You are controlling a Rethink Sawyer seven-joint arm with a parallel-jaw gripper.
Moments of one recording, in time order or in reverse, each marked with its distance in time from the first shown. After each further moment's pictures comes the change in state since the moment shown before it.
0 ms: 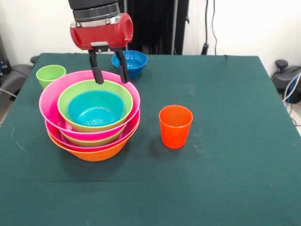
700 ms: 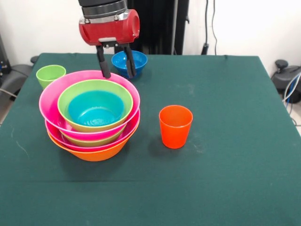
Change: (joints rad) arm 0.000 -0.026 0.000 0.053 0.000 -0.004 0.000
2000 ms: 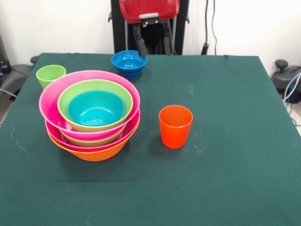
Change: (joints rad) arm 0.092 -0.145 -0.014 0.160 0.075 -0.081 0.000
